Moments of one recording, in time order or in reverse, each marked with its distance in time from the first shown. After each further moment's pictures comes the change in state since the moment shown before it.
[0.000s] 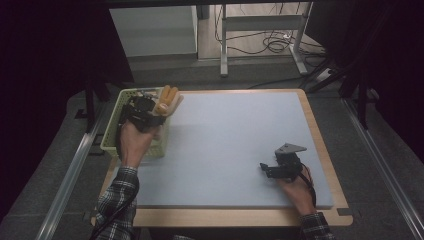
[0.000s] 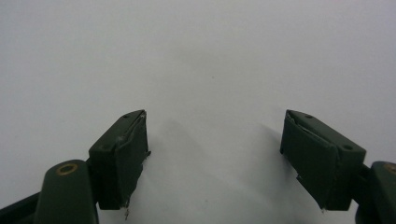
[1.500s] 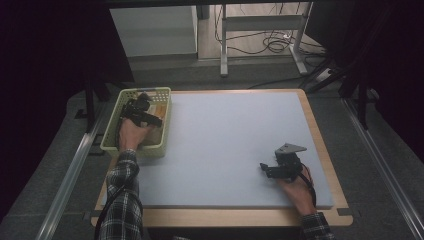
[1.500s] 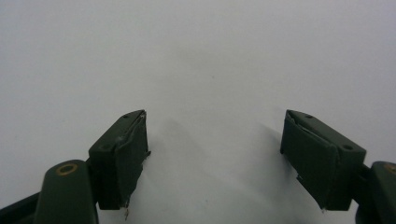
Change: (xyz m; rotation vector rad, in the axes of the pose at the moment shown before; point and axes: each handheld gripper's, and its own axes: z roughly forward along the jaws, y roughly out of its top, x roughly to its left) left arm 0.067 -0.006 0.102 0.256 0.027 -0.109; right arm 0.000 0.000 0.000 -0.001 0.001 0.001
